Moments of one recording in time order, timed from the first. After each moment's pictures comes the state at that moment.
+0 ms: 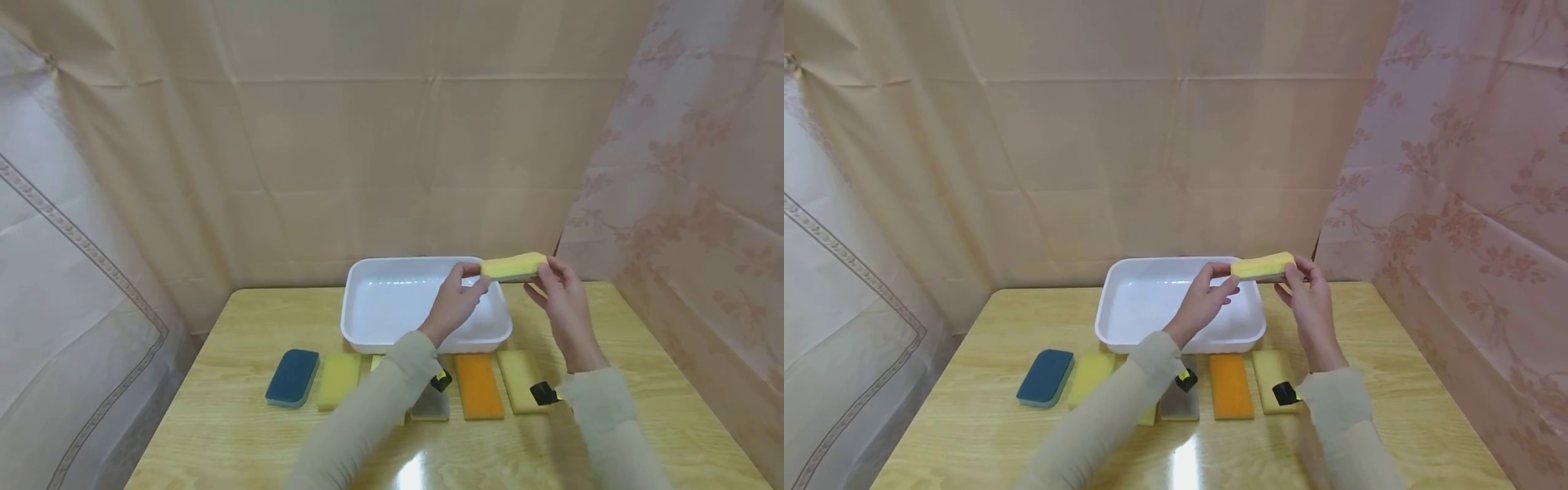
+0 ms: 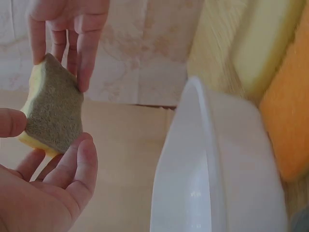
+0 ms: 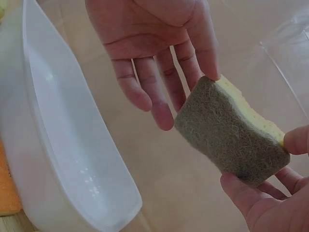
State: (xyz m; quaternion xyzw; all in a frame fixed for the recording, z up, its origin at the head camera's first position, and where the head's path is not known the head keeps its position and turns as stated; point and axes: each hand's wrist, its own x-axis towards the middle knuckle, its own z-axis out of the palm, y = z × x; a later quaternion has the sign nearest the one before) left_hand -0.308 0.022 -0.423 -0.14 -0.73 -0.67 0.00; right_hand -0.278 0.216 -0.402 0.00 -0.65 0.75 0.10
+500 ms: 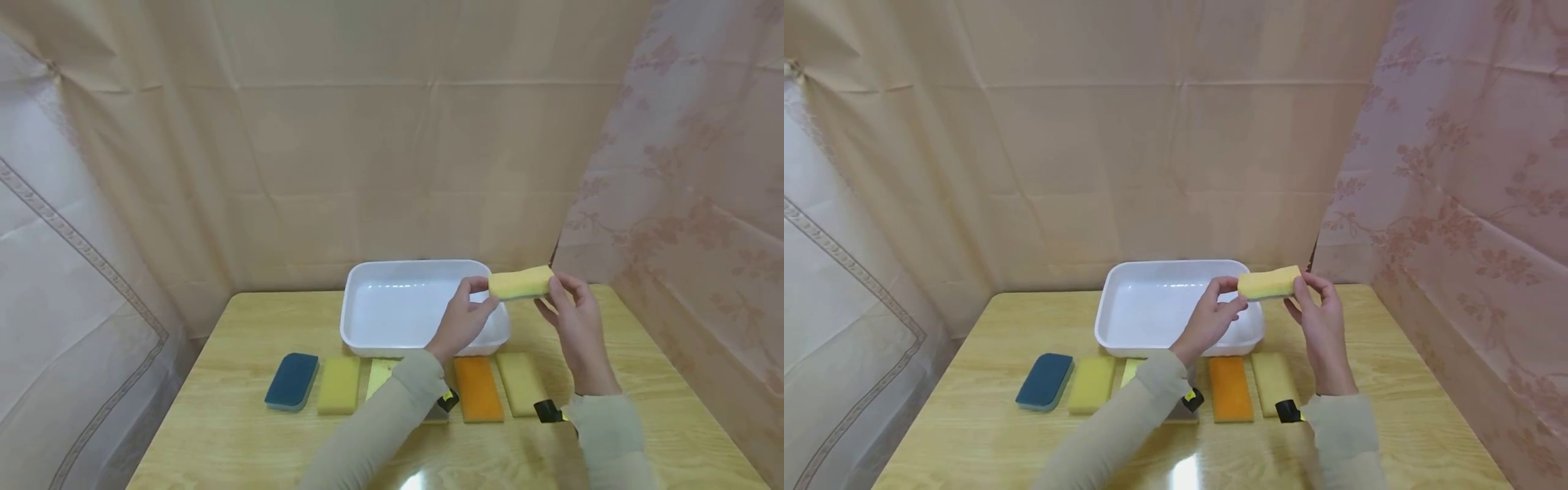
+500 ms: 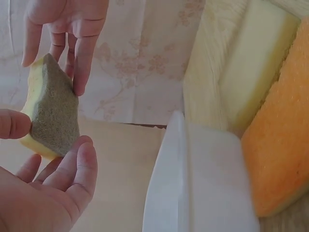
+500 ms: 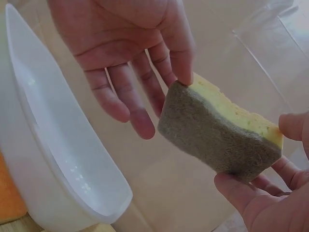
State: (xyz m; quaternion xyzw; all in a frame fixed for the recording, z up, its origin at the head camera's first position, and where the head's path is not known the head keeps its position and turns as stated) left_hand -0.288 0.037 -0.437 -0.14 -0.73 -0.66 0.00; right_hand -0.252 0.225 -0.410 0.00 -0.62 0.77 0.14
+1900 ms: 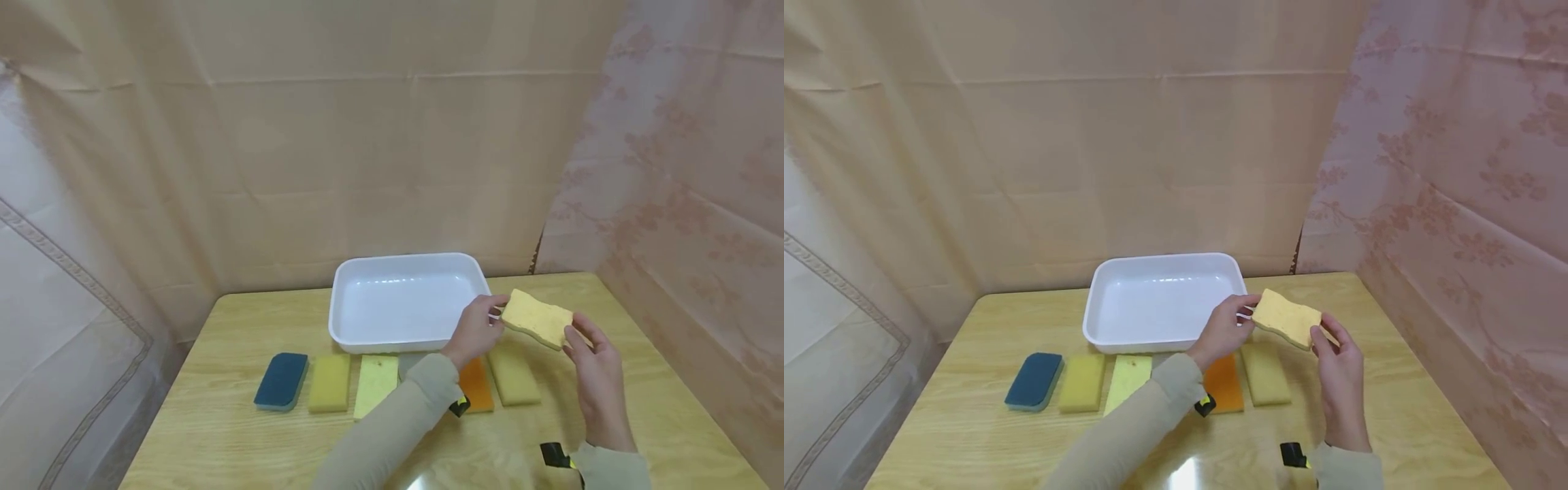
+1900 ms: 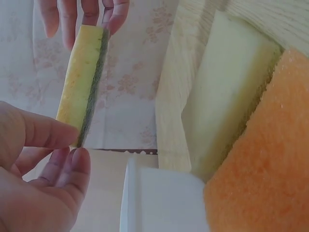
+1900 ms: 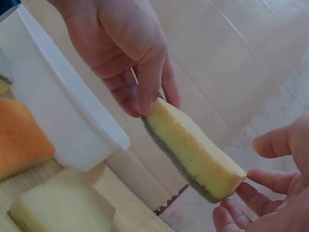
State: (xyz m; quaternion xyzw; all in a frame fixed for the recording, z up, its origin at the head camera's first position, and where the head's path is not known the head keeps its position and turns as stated) left_hand -0.284 0.063 -0.454 -0.25 -0.81 -0.53 0.00; right_hand -0.192 0.242 -0.447 -0.18 -0.65 0.72 0.13
